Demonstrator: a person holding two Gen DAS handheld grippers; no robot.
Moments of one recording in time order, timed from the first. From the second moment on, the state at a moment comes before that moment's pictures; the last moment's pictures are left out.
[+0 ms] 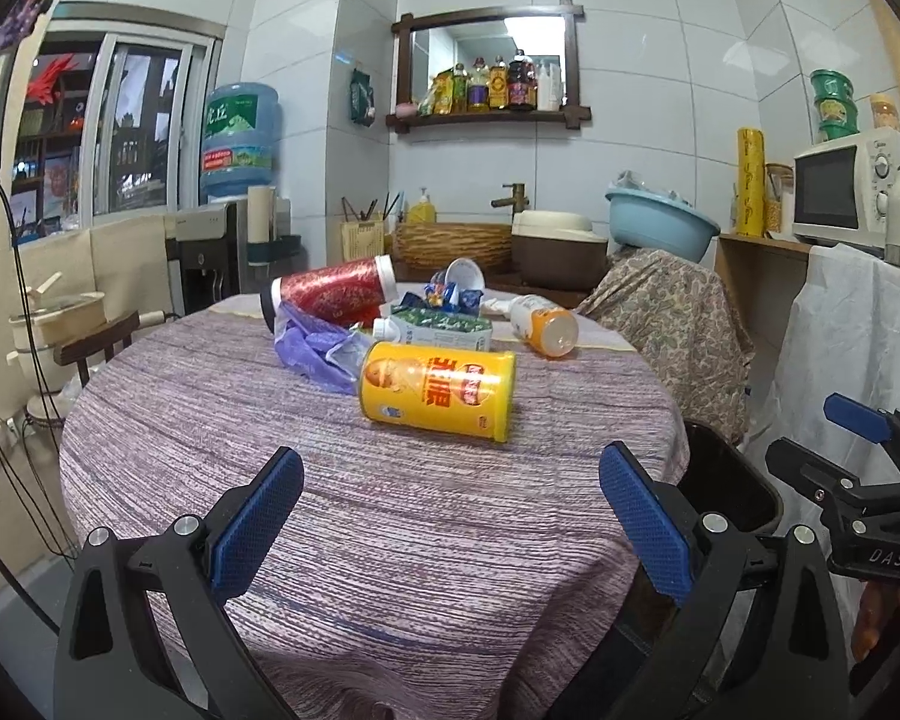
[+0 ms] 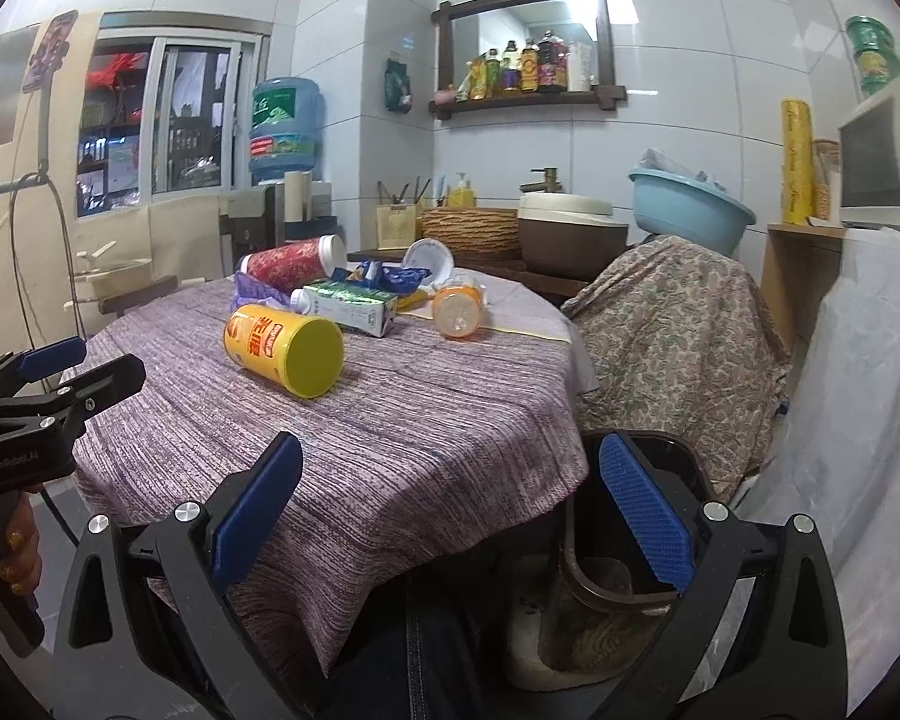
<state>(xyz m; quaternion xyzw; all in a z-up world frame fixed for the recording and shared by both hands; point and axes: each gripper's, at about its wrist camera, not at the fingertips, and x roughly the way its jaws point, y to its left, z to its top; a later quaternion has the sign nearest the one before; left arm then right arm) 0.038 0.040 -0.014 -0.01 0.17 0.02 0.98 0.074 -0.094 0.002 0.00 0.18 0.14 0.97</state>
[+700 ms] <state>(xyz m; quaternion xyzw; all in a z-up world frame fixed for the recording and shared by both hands) 0.088 0.129 -0.011 -0.04 0.26 0.09 0.96 0.199 0.032 0.032 -0.19 0.27 0.36 0.87</state>
